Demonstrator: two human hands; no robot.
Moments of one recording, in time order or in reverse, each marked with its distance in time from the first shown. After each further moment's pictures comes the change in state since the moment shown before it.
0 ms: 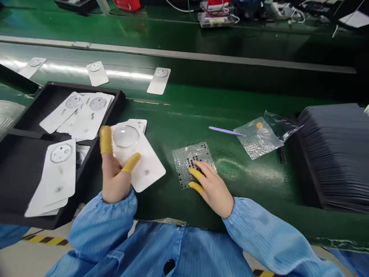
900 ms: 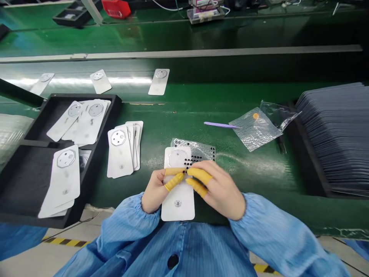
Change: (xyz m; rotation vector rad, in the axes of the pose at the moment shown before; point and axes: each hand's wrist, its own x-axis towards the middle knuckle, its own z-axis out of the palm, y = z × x) left_hand -0.047 -0.001 0.057 -0.246 -0.514 -0.541; right_hand 0.004 -0.012 -0.039 0.035 0.141 -0.182
